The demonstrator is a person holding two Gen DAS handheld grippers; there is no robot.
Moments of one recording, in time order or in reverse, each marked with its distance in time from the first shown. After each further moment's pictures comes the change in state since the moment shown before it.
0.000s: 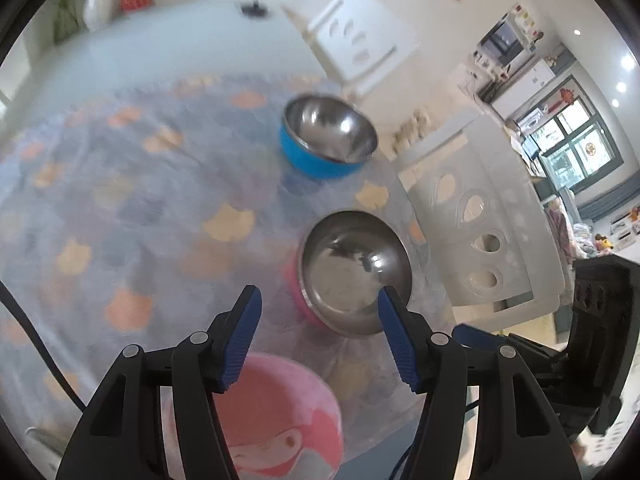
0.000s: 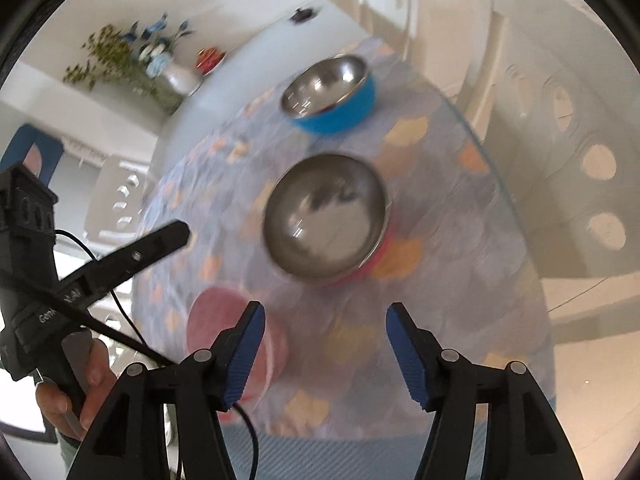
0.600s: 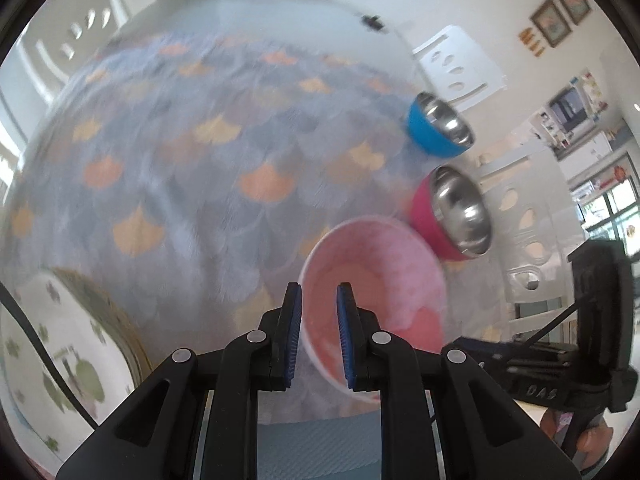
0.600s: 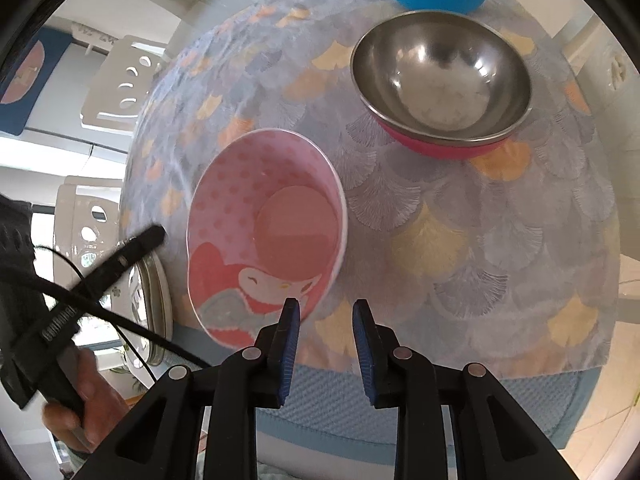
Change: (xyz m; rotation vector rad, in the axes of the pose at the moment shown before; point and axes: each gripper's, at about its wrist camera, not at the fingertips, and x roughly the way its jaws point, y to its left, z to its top) left arm -0.076 0.070 -0.131 -0.236 -0.136 0.158; right arm 0.056 0.062 -0.061 -0.205 0.339 -0.007
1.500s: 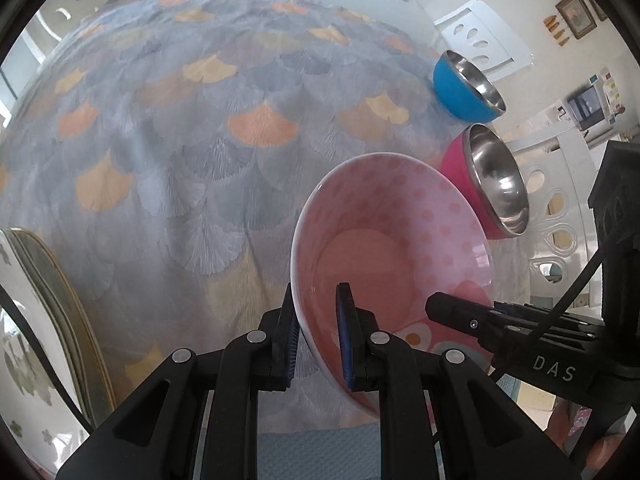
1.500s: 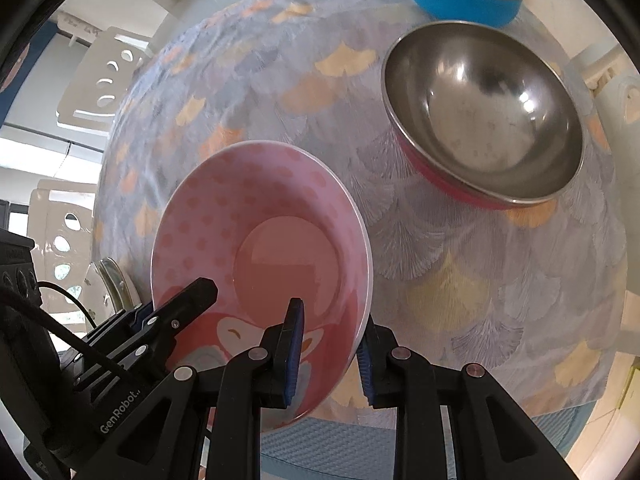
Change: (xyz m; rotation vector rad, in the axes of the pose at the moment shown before) left arm 0.061 0.006 -0.026 -0.076 0.108 0.035; right arm 0.034 0.016 0.032 -0.011 0.003 -0.090
